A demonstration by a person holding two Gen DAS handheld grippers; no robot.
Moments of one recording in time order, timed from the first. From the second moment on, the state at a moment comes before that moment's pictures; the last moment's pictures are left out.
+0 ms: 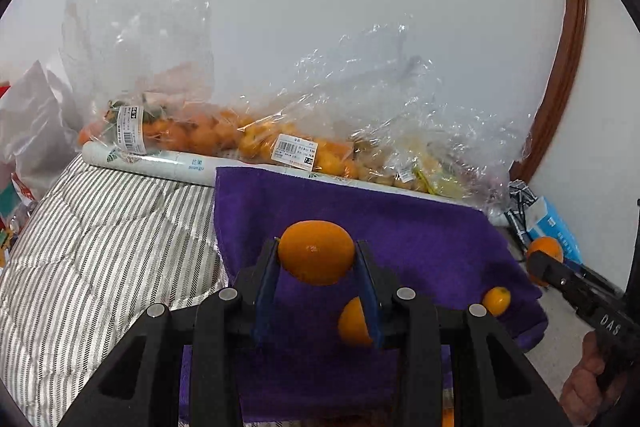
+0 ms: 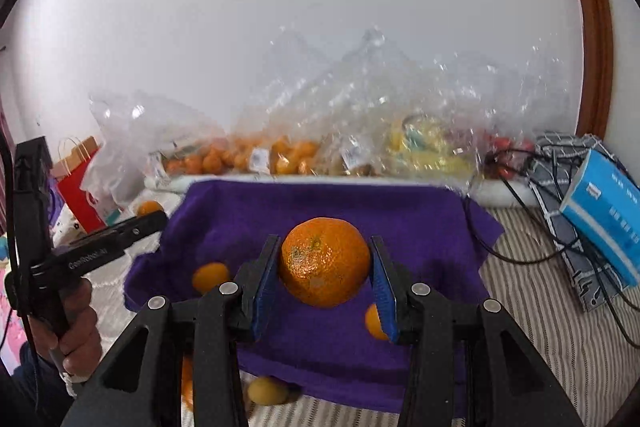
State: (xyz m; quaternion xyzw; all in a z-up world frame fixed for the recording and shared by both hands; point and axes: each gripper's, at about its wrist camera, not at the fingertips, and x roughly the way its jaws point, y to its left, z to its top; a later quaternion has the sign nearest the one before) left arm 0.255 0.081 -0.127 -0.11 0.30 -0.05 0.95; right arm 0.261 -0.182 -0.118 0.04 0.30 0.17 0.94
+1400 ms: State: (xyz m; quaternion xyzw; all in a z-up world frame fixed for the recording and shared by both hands) left arm 0.275 0.076 -0.162 -0.11 0.34 -0.06 0.93; right arm 0.275 -0.156 -0.172 0.00 0.38 0.18 0.91
